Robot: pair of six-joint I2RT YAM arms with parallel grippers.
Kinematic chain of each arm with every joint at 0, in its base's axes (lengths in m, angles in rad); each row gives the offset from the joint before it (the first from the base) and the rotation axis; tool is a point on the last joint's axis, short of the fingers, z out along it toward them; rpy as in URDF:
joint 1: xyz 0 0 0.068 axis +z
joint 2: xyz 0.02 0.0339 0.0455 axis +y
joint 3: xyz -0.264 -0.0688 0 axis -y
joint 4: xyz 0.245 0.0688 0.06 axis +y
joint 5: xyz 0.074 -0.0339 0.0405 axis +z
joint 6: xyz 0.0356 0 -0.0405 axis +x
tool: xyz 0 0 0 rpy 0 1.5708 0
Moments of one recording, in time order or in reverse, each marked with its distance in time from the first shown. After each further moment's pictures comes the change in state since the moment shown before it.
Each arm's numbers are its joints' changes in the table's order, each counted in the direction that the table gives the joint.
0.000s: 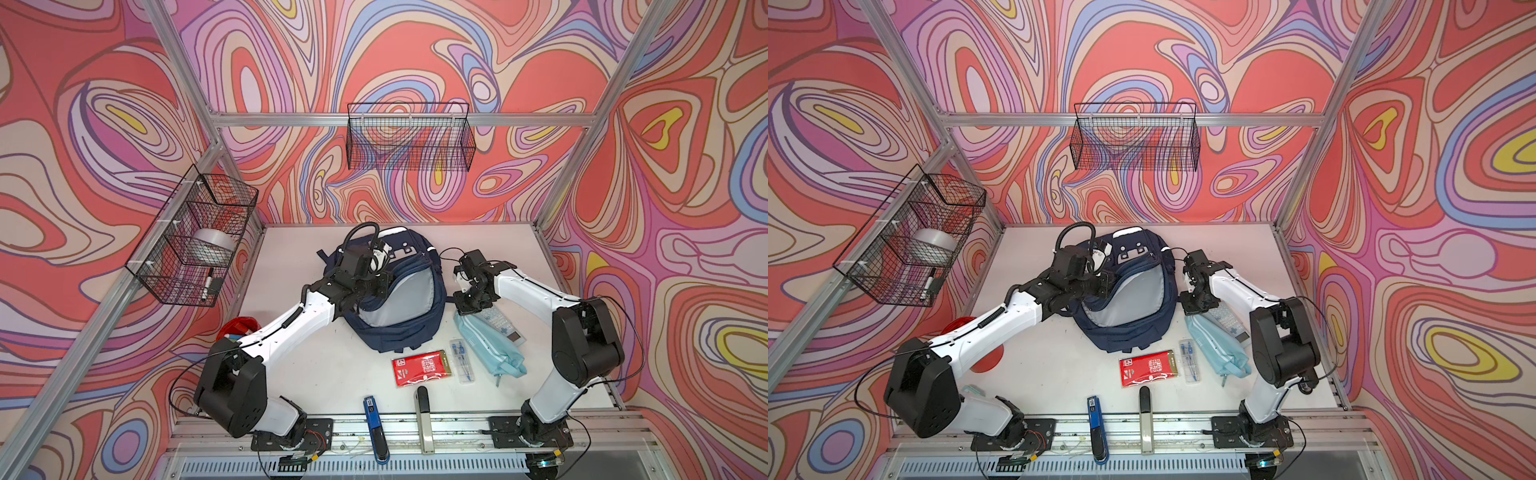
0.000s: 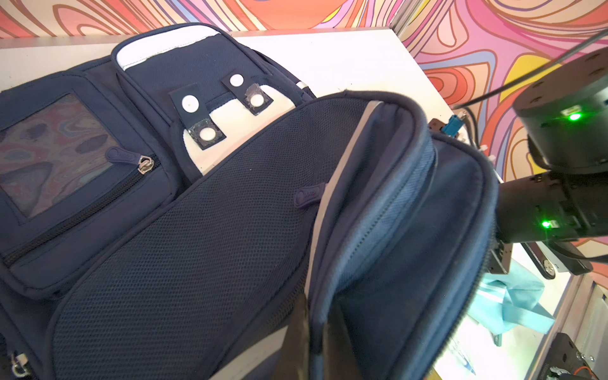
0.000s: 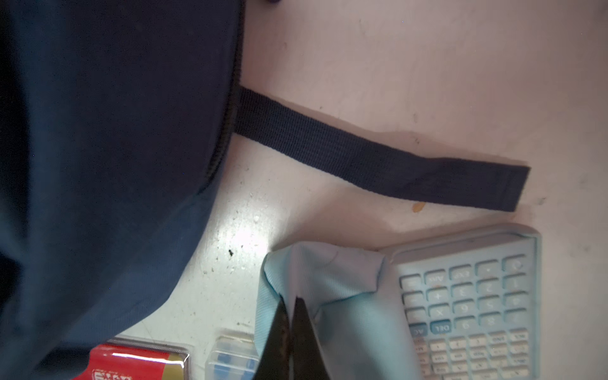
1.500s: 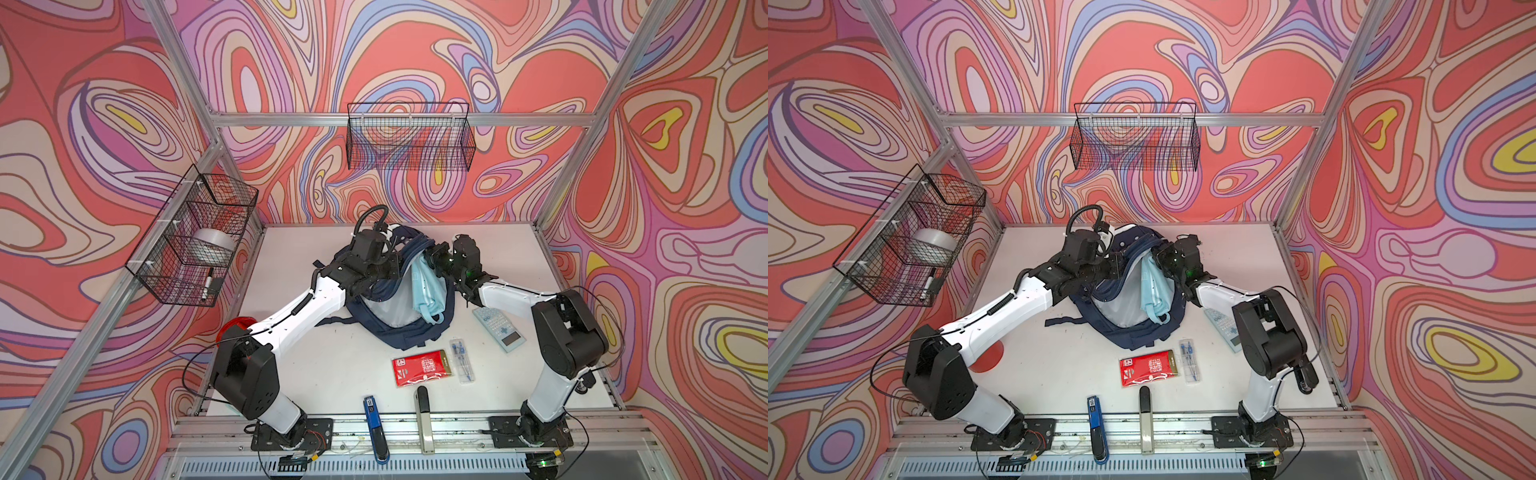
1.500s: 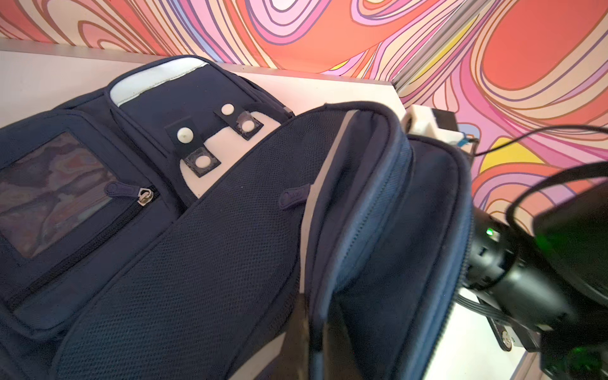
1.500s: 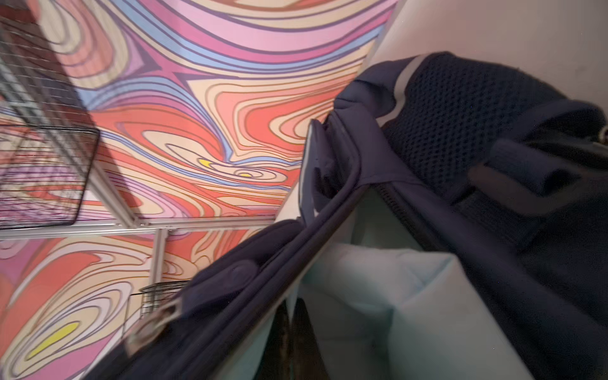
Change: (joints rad) left arm -0.047 0.104 0.209 0.047 0.090 -0.206; right arm 0.092 0.114 -0.081 -1.257 0.109 1.228
